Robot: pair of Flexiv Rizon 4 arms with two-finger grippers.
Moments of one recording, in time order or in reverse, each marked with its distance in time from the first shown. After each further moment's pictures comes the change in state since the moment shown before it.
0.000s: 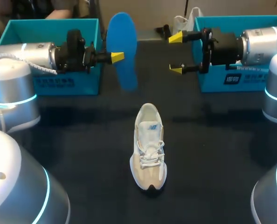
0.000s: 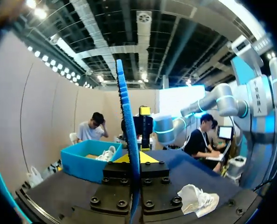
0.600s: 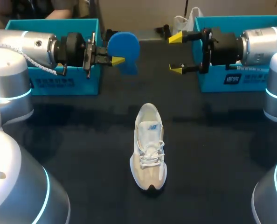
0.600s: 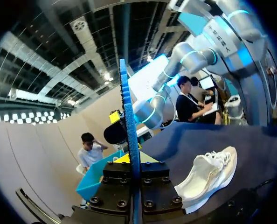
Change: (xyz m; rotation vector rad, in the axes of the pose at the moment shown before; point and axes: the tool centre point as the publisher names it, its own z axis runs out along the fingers) left arm 0.021 -0.008 0.009 -0.053 0.146 0.570; right arm 0.000 0.000 0.000 -0.001 0.001 0.000
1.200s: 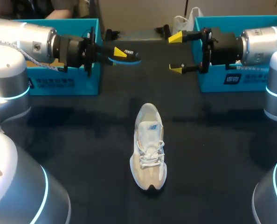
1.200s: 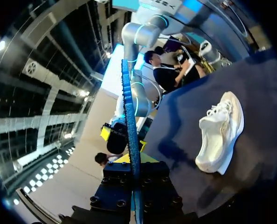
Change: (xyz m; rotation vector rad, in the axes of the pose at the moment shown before) left arm -0.006 -0.011 0.002 -0.085 0.054 0.584; right arm 0.000 0.001 0.000 0.002 -0.001 -0.001
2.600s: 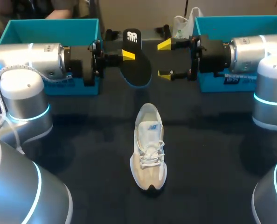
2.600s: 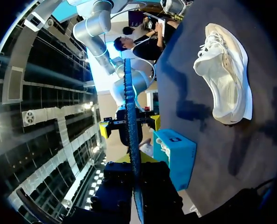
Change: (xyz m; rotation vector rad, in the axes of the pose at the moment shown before) left arm 0.001 0.023 0.025 -0.154 -0.128 0.491; right arm -0.011 -0.016 0.035 0.003 0.029 -0.001
